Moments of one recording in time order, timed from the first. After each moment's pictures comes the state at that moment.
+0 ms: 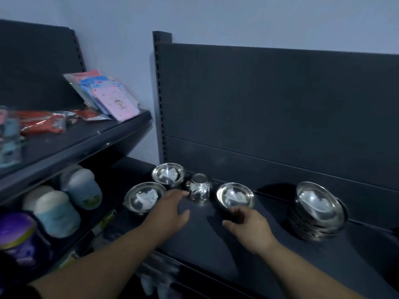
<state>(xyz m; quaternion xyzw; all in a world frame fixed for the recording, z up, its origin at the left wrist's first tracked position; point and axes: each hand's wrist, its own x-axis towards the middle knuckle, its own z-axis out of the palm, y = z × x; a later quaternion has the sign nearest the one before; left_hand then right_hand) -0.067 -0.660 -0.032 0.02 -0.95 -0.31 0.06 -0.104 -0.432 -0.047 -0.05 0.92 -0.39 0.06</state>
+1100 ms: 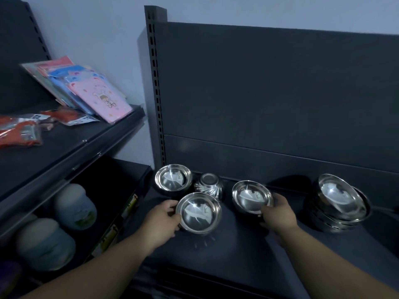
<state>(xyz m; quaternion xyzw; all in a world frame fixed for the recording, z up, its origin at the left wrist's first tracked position) -0.107 -0.743 -0.067 0.14 -0.83 -0.54 -0.07 -0.146 -0.463 -0.055 0.27 0.80 -0.53 0.02</state>
